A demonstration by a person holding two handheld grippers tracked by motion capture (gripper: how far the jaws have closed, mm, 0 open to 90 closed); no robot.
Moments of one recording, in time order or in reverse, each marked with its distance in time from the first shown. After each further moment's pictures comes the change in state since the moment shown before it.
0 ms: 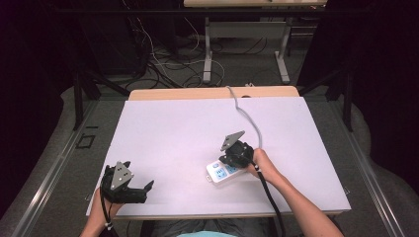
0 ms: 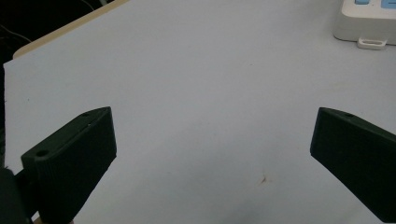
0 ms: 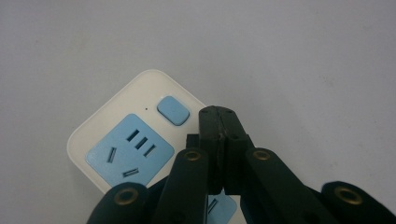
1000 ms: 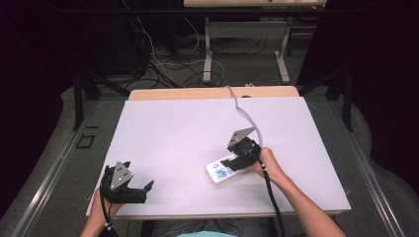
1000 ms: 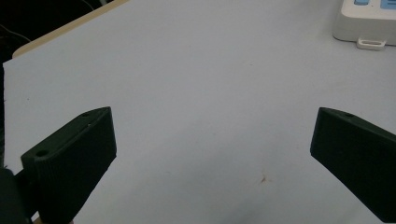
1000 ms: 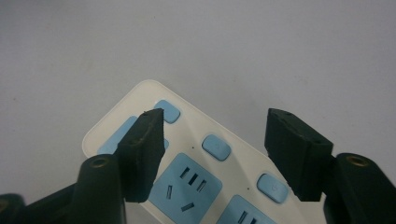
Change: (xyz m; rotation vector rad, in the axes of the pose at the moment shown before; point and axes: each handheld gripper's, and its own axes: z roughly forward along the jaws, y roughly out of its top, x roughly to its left) left arm 0.001 0.000 -0.001 0.002 -0.004 -0.003; right arm -0.006 -0.004 -0.025 -0.060 -0.009 0.087
